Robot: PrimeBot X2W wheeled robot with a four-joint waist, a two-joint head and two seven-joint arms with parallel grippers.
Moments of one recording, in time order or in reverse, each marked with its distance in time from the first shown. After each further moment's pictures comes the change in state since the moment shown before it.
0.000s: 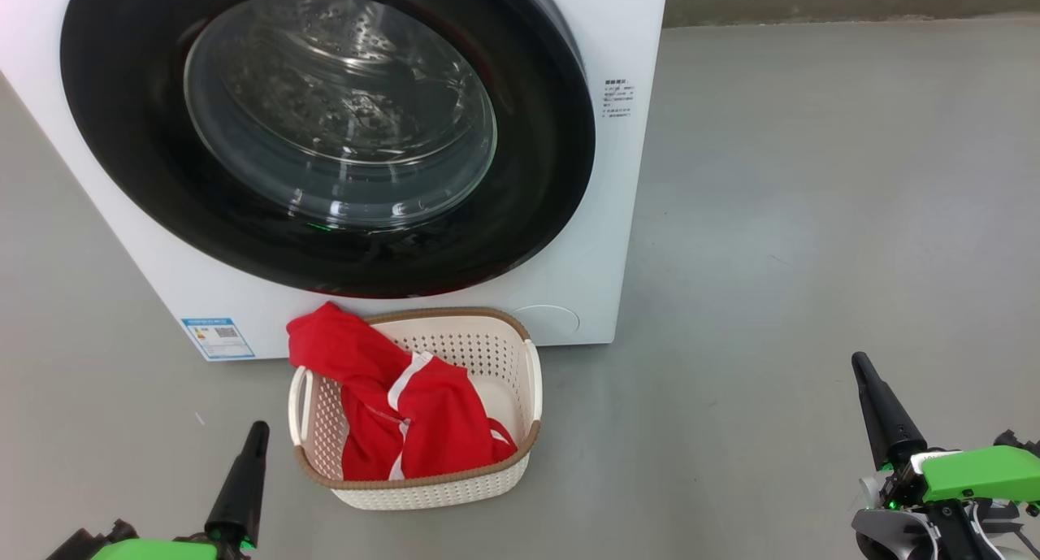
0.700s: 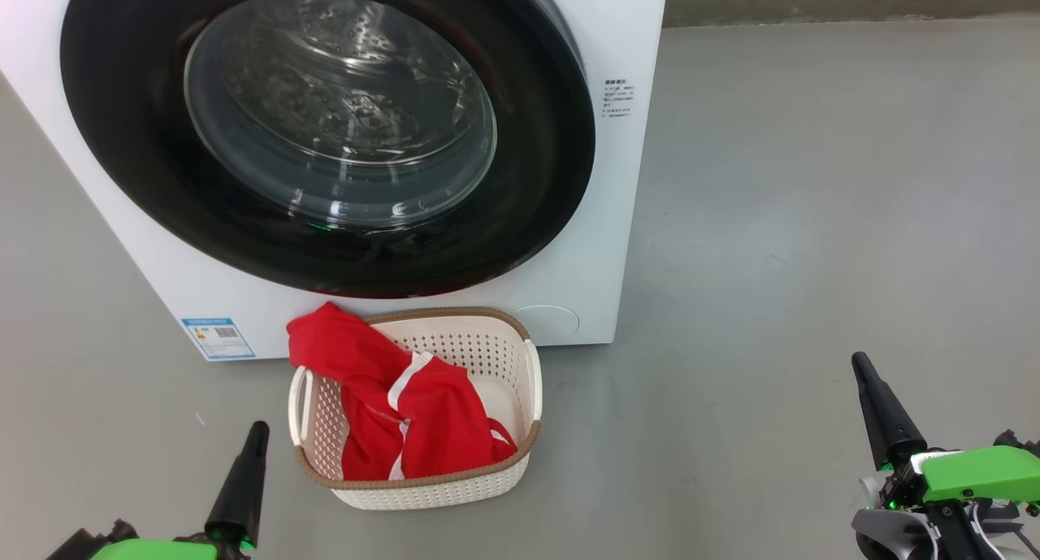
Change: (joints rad) left arm 0.000 0.000 0.000 0.000 0.000 0.000 0.000; right arm 0.000 0.000 0.000 0.000 0.000 0.000 0.000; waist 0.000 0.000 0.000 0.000
